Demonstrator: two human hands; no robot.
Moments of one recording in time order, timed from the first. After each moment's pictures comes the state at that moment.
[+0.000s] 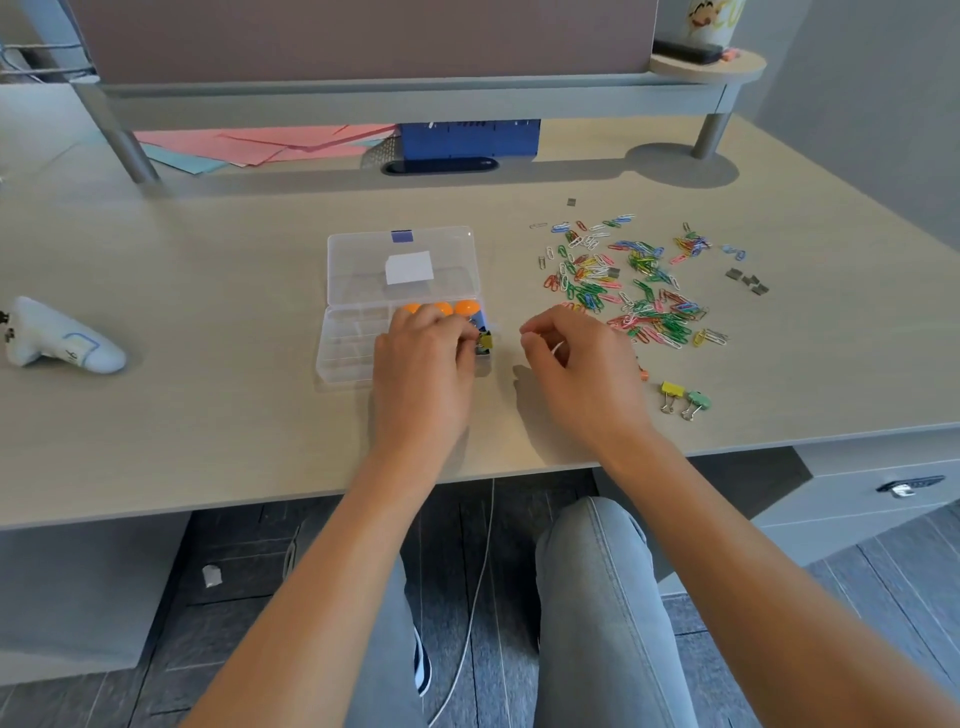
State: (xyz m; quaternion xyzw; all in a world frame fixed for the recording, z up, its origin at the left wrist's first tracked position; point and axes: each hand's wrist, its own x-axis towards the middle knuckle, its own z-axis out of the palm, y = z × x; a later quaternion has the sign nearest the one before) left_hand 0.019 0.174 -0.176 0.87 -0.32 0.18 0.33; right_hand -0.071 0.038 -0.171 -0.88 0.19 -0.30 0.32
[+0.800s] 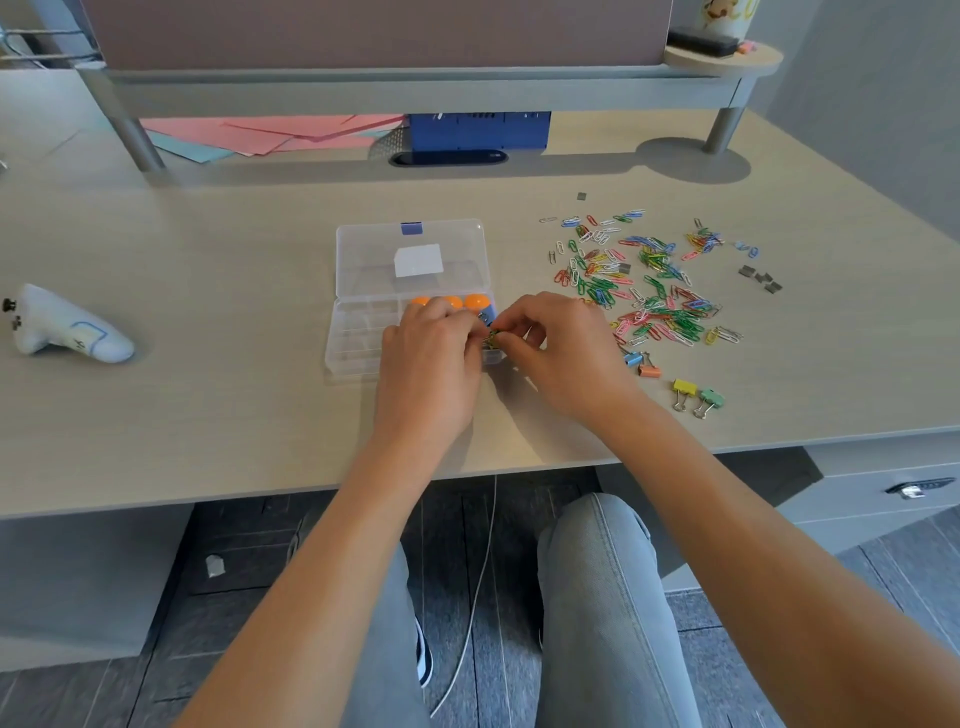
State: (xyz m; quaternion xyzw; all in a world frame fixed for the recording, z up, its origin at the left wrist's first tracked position) left_hand 0.026 0.179 -0.175 0.88 -0.34 0.15 0.31; right_hand -0.044 0.037 -0.164 -0.92 0.09 -0.24 0.29
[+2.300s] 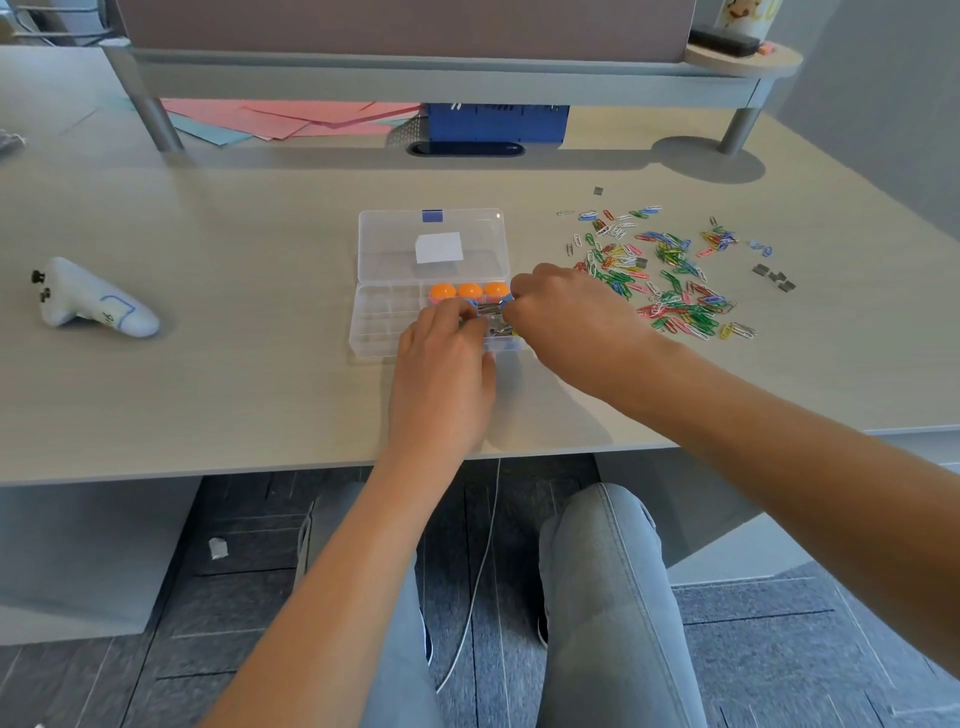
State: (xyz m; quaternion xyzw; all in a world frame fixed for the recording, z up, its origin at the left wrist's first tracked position) left_hand 0.012 0.196 -0.188 0.90 -0.32 0.15 0.26; right_hand -0.035 0.062 -0.114 -0.98 -0.05 -0.04 -0.17
